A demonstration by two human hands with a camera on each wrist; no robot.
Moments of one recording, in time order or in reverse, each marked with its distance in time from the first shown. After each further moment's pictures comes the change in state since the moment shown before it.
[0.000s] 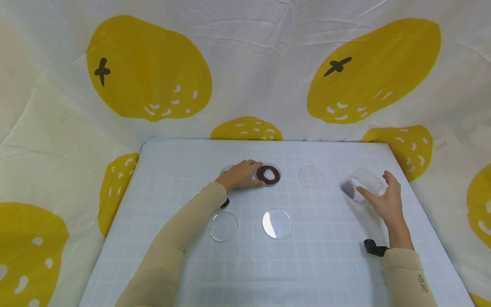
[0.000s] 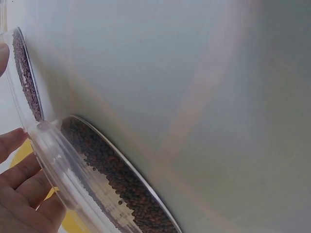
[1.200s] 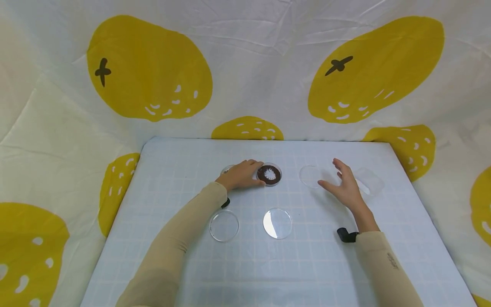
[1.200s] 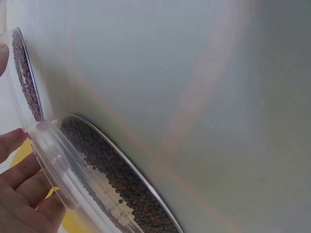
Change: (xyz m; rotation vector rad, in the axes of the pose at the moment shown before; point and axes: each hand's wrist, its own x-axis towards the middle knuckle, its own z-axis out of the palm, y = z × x) left_hand 0.002 -0.003 0.002 -0.003 0.003 0.015; right_hand 0.012 -0.057 0.074 0.083 -0.232 -0.302
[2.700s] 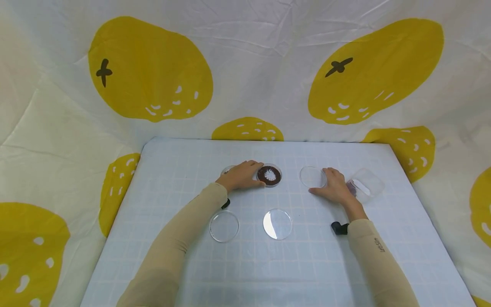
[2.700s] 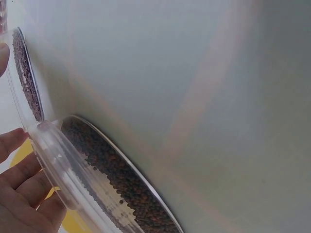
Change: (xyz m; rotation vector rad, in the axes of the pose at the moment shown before) left_hand 0.001 0.000 0.003 0.030 0.009 0.002; right_hand 0.028 0.027 0.020 -0.387 -0.249 0.076
